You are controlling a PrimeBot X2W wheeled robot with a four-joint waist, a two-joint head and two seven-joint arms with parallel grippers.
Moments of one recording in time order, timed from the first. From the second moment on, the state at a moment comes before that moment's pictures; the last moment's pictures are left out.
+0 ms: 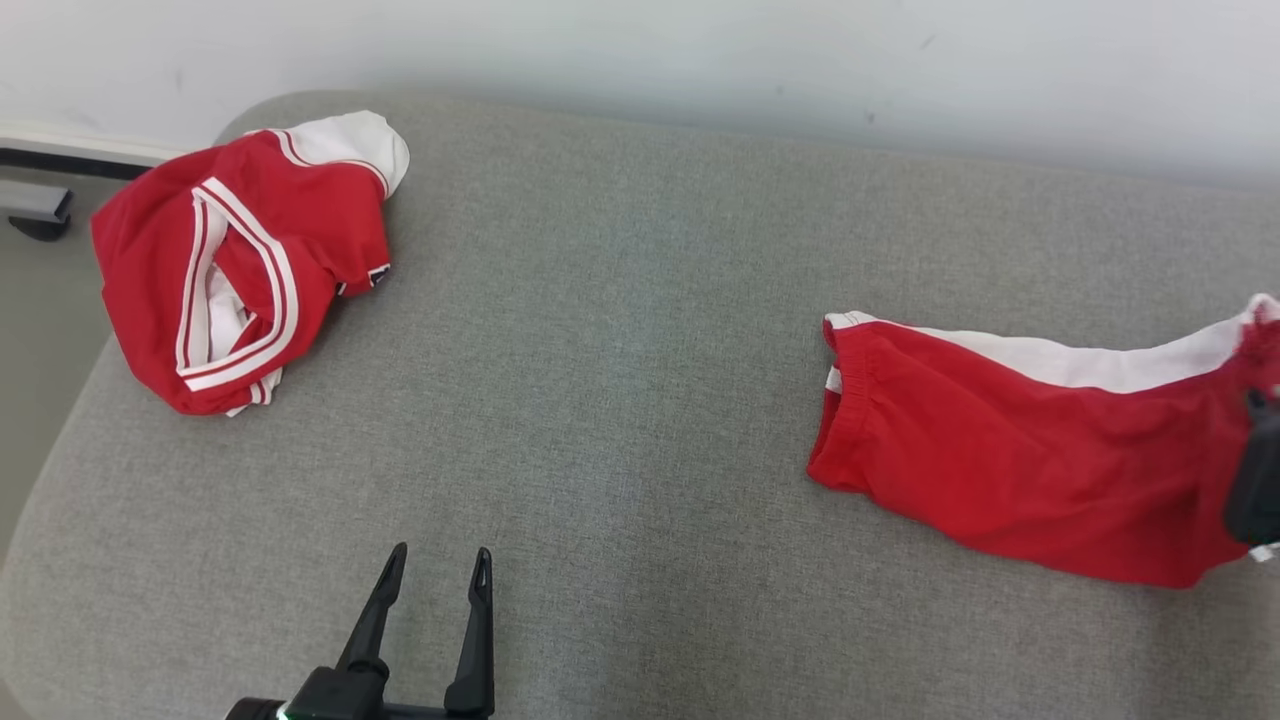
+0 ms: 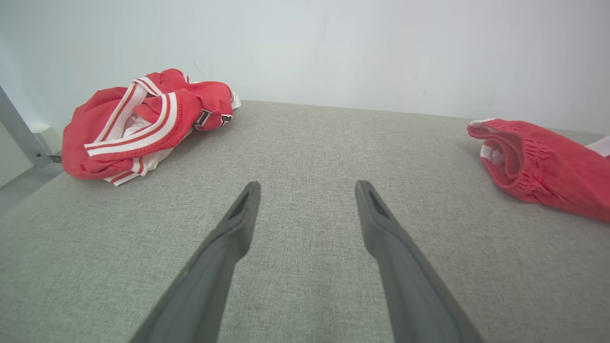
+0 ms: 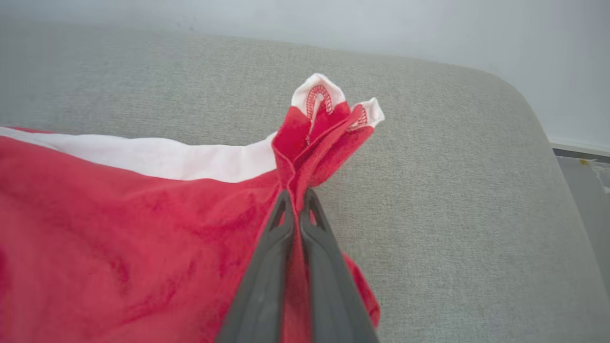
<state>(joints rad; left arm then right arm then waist) -0.02 0.05 -0.19 0.13 -0.15 -0.03 -0.26 -0.37 -0.39 -0.21 0.24 0.21 0.13 0.64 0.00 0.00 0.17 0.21</state>
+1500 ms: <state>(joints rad) 0.00 0.05 -0.23 0.14 -0.22 0.00 -0.26 -0.62 -0.22 0.24 0.54 0.51 0.13 0.52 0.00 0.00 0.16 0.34</state>
